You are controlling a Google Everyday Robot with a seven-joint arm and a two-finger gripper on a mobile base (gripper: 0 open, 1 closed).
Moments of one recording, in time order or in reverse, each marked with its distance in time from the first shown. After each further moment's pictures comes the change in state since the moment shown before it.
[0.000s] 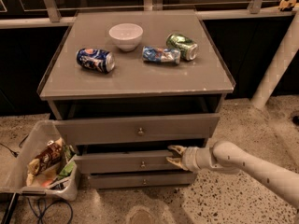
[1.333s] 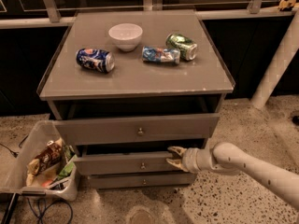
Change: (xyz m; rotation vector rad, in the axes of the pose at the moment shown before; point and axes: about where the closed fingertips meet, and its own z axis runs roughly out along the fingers) arm 0.001 0.003 -0.002 -0.001 -0.002 0.001
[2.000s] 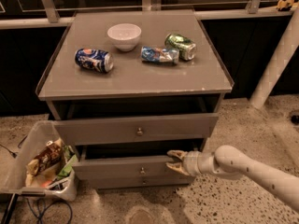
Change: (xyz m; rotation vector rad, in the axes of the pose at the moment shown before) arm 0.000 0.012 -0.006 0.005 -0.002 0.008
